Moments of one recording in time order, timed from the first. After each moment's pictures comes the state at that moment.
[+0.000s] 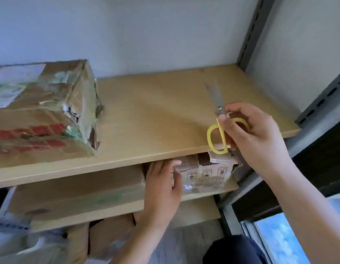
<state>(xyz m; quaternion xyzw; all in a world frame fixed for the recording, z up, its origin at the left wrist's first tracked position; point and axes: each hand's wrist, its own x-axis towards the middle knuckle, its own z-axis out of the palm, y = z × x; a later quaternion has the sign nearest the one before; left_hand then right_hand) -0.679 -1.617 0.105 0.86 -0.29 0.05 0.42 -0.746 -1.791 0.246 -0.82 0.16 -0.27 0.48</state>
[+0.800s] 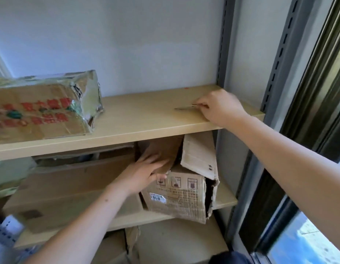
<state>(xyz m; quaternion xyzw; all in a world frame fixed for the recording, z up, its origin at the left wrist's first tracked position) -0.617 -1.598 0.074 0.90 -0.44 -0.05 0.03 -0.707 -1.859 0.220 -0.97 0.08 -0.23 -0.02</state>
